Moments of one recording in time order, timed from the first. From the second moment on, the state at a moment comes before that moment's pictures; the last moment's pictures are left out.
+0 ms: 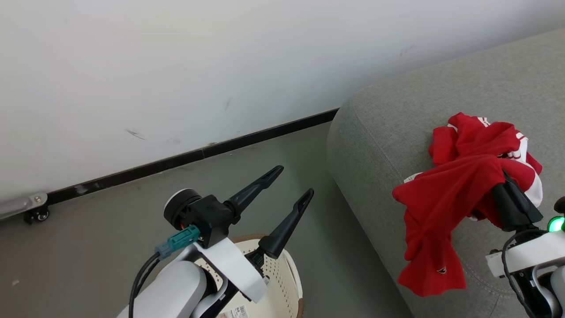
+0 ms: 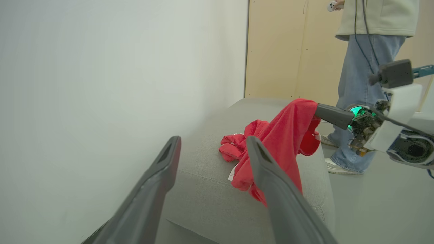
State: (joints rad) left arm -0.47 0.28 -0.72 0.23 -0.53 -0.12 -0.24; right arm -0.18 -0.43 0.18 0.30 0.49 0.13 -0.25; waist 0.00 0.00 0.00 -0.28
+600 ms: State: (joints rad) left arm -0.47 0.30 -0.79 0.16 -0.57 -0.12 -0.24; right arm -0.14 -0.44 0.10 0.24 0.43 0.13 -0.25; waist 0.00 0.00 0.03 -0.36
